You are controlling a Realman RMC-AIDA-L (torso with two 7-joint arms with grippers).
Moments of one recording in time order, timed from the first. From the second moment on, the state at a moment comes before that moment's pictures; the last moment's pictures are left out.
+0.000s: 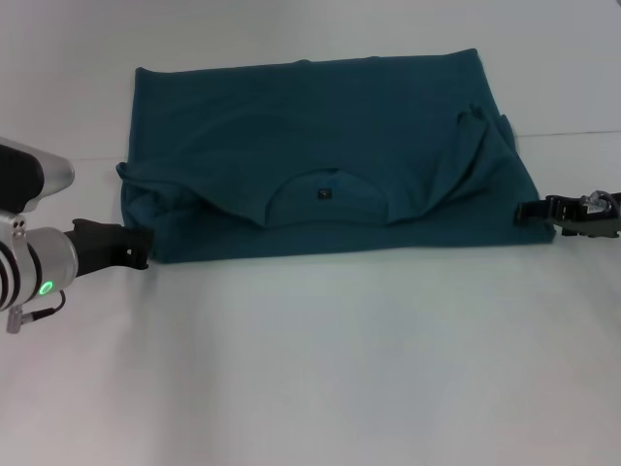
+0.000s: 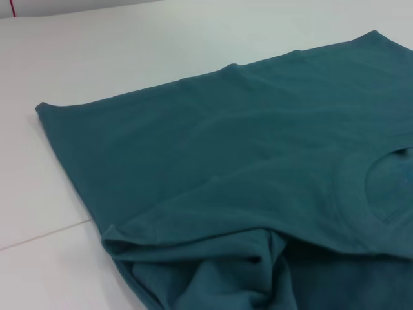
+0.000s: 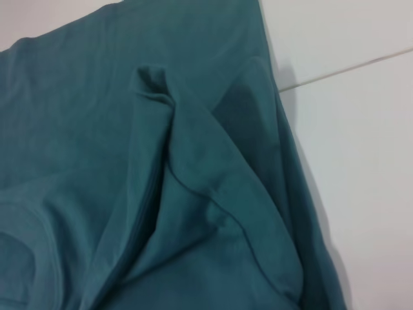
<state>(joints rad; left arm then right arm) -0.64 -2.15 0.95 0.65 2.15 0.64 -1.78 0.78 1.95 -0.70 -0.46 -2.57 -0.73 2.59</state>
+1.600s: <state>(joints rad) -0.63 -2.14 0.95 0.68 2.14 0.65 -1.79 0.73 1.96 -0.69 -0.53 -2.47 -0.83 2.49</state>
